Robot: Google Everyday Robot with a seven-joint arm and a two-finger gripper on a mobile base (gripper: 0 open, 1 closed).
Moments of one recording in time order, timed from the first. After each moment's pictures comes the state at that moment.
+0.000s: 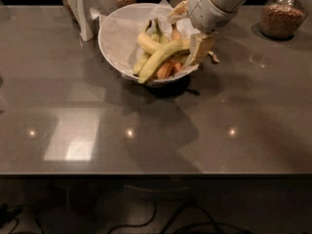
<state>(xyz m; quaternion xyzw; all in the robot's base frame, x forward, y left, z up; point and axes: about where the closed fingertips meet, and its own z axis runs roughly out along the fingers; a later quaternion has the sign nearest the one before) 0.621 -0.083 0.961 -0.81 0.51 -0.07 0.29</state>
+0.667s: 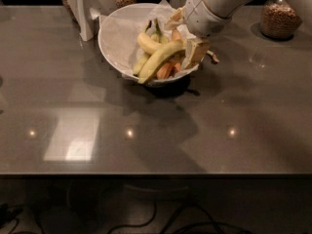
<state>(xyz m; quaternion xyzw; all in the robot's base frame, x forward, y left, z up) 0.622 -0.075 0.946 -0.81 0.51 -0.05 0.29</state>
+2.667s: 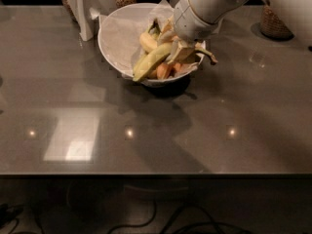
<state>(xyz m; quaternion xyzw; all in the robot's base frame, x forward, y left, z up) 0.625 -0.046 0.935 -0.81 0.51 -0.03 0.30</state>
